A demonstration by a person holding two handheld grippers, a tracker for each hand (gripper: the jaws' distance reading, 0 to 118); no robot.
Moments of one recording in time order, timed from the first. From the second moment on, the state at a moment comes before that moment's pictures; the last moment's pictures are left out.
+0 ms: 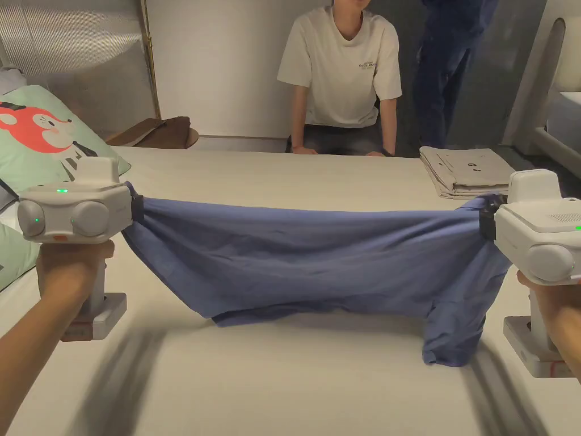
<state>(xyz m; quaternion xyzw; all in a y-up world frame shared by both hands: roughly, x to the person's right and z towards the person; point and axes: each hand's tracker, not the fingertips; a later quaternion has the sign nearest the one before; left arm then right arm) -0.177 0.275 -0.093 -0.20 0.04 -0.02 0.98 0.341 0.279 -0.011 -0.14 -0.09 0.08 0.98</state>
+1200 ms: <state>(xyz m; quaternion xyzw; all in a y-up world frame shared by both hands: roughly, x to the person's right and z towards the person) -0.231 0.096 0.237 -0.42 0.03 0.03 0.91 0.347 0.073 0.311 -0.37 -0.08 -0.08 0.92</state>
